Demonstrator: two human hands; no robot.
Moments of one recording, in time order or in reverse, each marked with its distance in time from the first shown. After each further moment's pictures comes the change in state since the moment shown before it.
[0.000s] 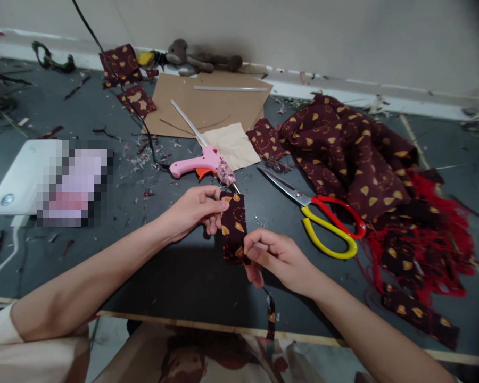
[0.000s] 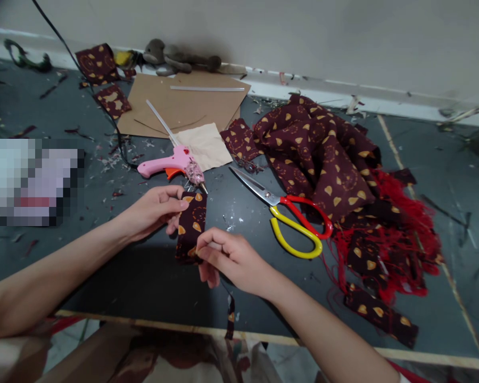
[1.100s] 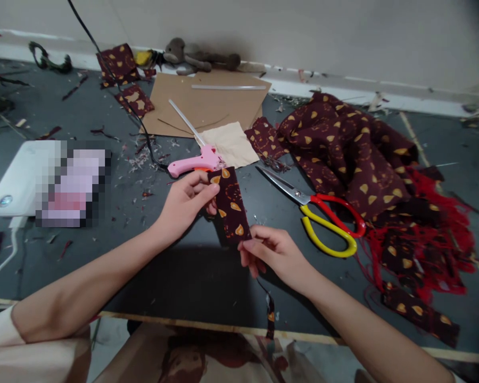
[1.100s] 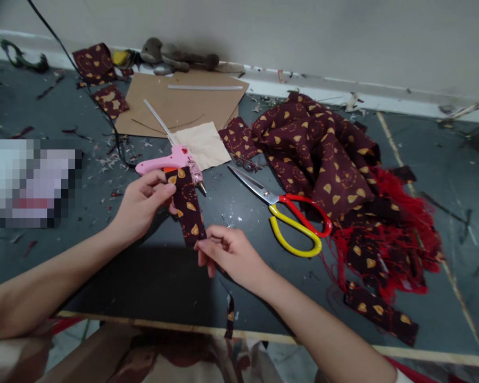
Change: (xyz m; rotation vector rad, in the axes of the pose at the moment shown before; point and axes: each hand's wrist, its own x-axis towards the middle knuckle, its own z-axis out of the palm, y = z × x) left_hand -0.004 0.001 0.002 0.197 0.307 0.386; right_hand 0.007 0.002 -0.001 -0.048 0.118 0.043
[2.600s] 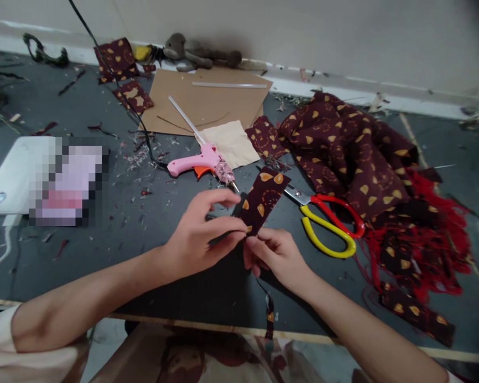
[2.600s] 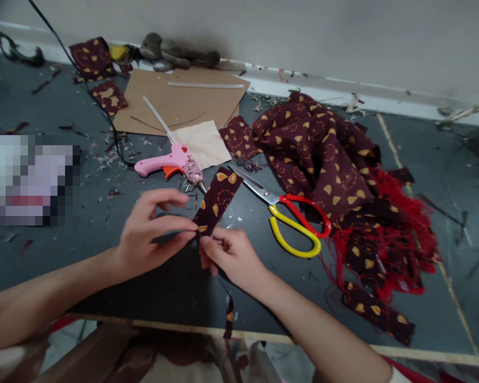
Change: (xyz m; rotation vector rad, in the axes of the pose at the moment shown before) left_hand -0.035 0.006 0.015 0.672 -0.055 0.698; right_hand -0.001 0.002 0.003 -0.152 0.122 -0.126
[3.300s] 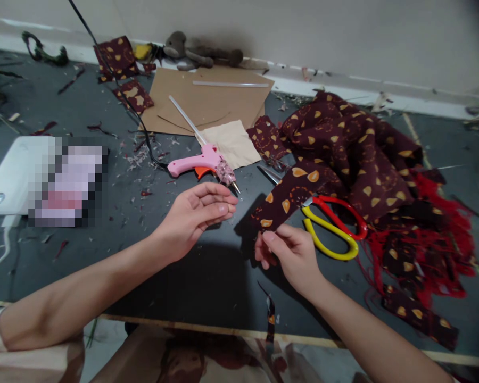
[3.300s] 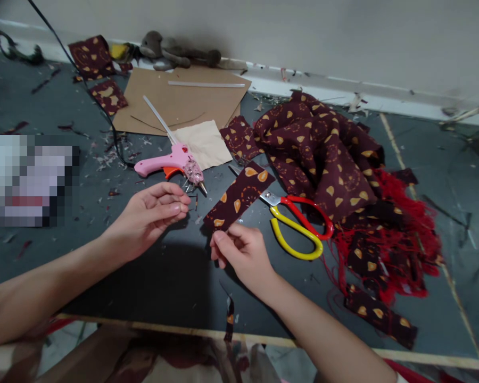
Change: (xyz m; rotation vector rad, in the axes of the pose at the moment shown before) left_hand 0.018 -0.009 0.000 -1.173 0.098 -1.019; right_hand -0.004 0.001 -0.004 0.076 0.234 -0.072
